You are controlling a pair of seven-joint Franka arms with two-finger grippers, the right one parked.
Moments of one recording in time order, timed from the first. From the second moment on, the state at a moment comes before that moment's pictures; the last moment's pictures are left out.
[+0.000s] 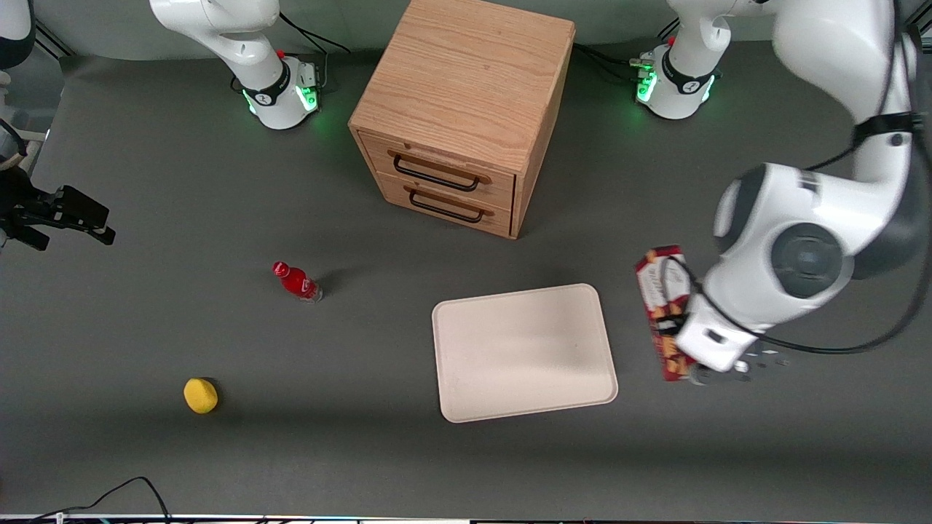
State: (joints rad) arm -0.17 0.55 -0.21 -1.29 0.15 1.79 -0.55
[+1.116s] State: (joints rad) arm -0.27 0.86 -0.21 -1.27 0.24 2.13 -0.71
